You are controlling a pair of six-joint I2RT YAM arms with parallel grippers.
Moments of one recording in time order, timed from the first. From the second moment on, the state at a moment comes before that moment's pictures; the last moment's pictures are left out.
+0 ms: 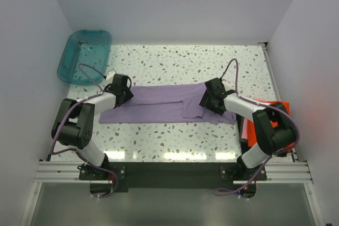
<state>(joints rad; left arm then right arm) -0.23 1.66 0.82 -0.06 -0.29 -0.76 0.44 1.56 0.82 -0.37 0.30 0.84</state>
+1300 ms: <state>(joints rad) -0.63 1.55 0.86 -0.35 -0.40 -0.55 0.31 2.24 1.87 -0.63 0.27 0.41</state>
